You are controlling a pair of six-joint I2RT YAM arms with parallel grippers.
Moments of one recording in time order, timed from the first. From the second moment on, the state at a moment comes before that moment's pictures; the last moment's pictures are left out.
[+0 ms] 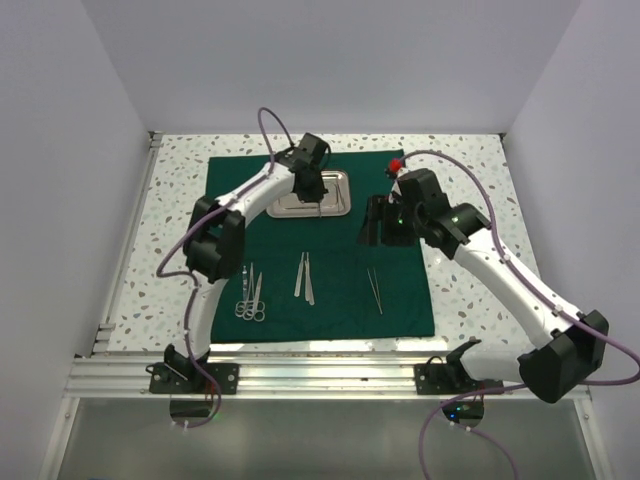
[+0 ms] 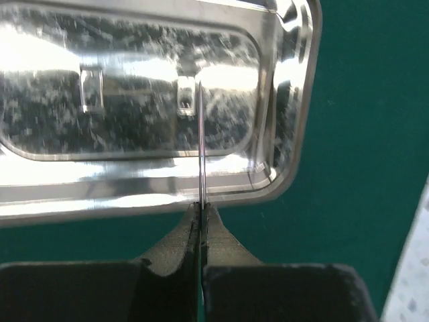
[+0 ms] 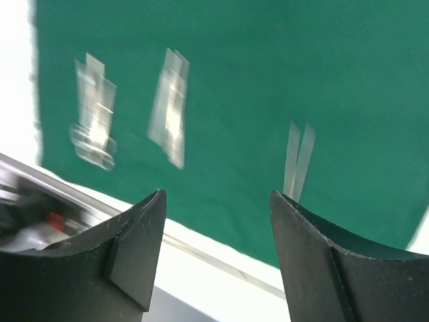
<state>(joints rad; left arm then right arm) -0.53 2.30 1.99 -0.69 -0.12 -0.71 0.54 1.27 1.20 -0.78 -0.11 0.49</state>
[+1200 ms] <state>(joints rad) -0.59 1.62 1.44 -0.50 0.15 -0.86 0.54 1.56 1.26 -0.38 -0.31 0.77</state>
